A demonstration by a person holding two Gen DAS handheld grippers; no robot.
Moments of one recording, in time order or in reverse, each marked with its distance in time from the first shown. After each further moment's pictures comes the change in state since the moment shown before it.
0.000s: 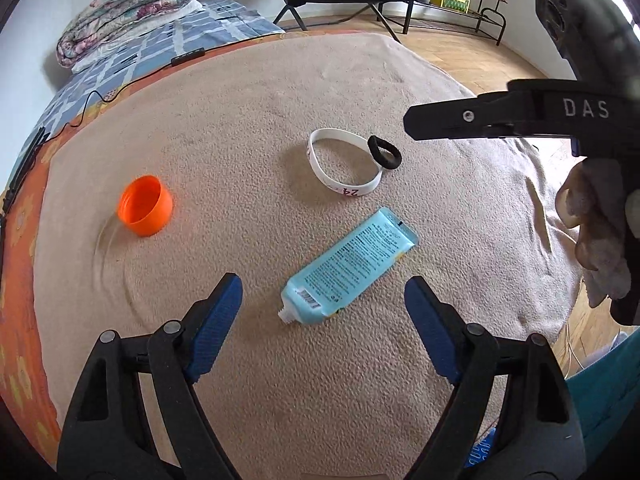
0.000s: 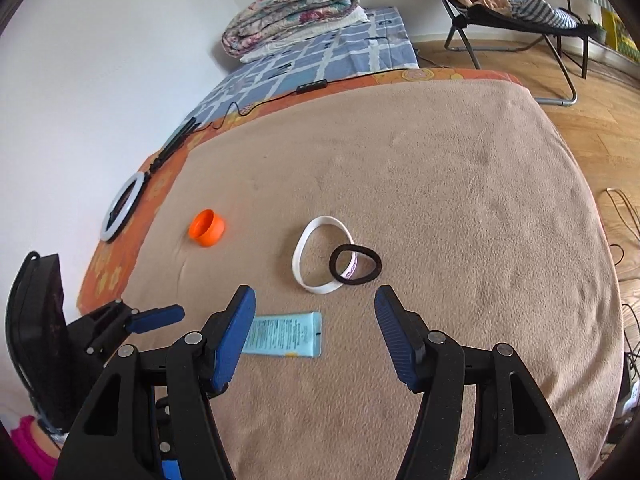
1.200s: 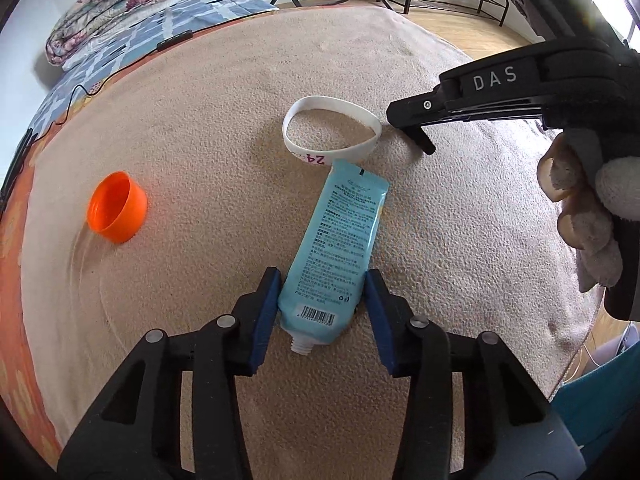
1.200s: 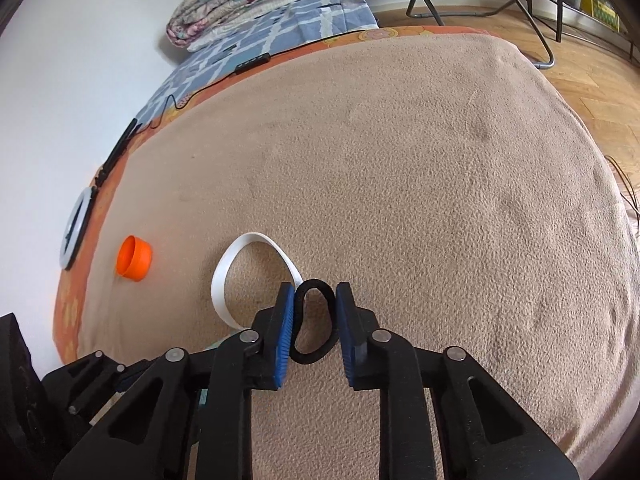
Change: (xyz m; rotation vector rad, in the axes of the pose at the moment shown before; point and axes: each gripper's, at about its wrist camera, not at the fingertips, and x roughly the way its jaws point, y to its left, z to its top) left arm 0.036 -0.001 0.003 0.026 0.064 0.021; right arm 0.065 -0.030 0.024 0.105 0.073 -0.102
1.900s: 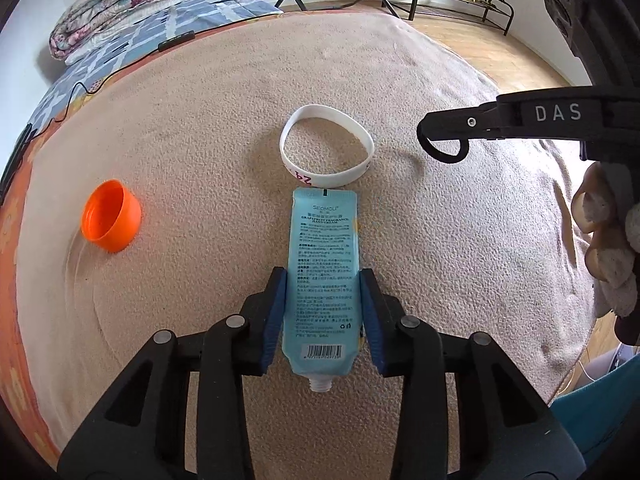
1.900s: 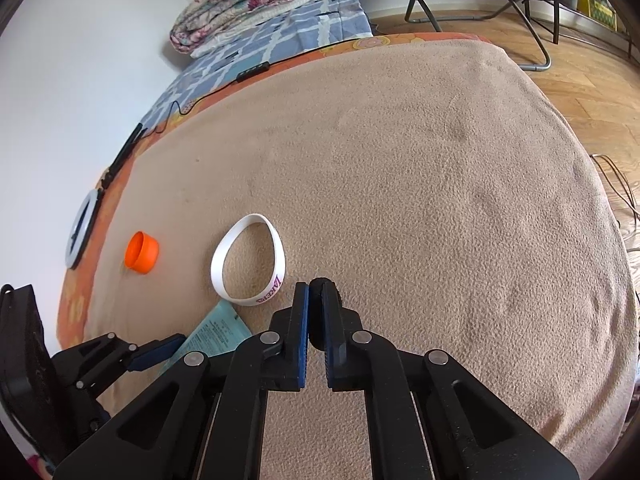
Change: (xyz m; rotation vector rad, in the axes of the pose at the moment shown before) left arm 0.004 0.002 0.011 -0.044 -0.013 -0.012; right arm -0.020 -0.006 -0.009 -0.008 -0.022 0.003
